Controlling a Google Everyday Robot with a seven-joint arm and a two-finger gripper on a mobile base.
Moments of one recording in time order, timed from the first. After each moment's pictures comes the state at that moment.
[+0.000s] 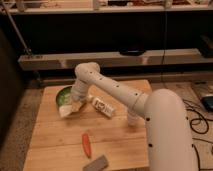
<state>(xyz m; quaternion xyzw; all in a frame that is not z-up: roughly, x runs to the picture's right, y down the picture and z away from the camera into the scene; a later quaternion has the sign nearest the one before) -0.186 0.091 0.820 -0.28 0.38 0.88 0.09</state>
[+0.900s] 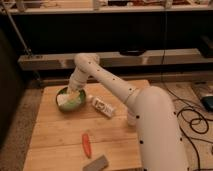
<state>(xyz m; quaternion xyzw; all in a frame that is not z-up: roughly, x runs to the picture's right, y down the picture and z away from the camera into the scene) -0.200 0.027 0.840 -0.30 0.35 0.88 0.07</state>
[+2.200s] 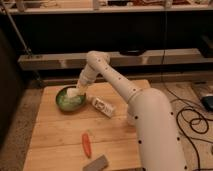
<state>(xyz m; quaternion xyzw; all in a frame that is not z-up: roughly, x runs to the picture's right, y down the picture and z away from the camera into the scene) -0.158 0.002 0.883 -0.29 0.33 0.90 0.03</state>
